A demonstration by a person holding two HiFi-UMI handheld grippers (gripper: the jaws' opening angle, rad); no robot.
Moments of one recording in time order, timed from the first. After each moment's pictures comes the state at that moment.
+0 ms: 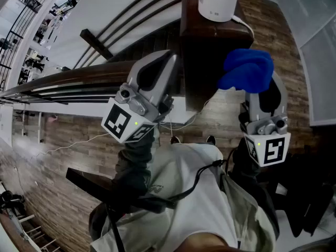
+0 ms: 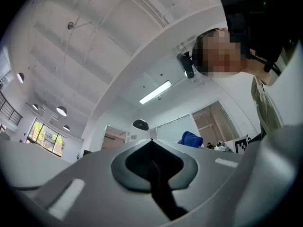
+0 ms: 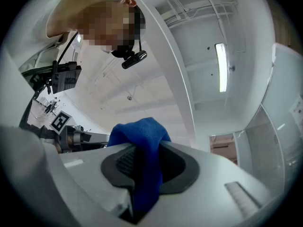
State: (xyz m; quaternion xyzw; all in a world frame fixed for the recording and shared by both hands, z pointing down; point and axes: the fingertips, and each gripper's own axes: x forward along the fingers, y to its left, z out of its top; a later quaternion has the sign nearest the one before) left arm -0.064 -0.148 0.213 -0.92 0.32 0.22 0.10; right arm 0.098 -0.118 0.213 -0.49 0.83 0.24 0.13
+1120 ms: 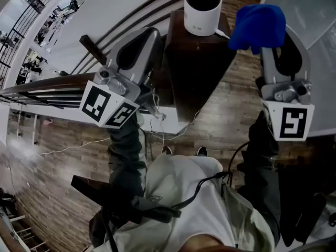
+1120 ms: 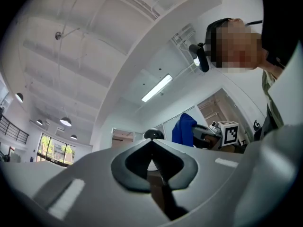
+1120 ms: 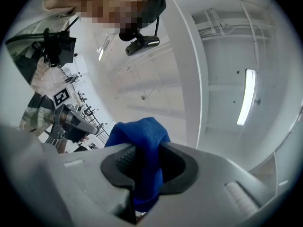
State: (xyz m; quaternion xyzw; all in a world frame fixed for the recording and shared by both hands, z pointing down) left arm -0.065 -0.188 0.158 -0.90 0.37 0.17 0.14; right arm 0.114 -0.166 0.101 -0.45 0.78 0.43 0.05
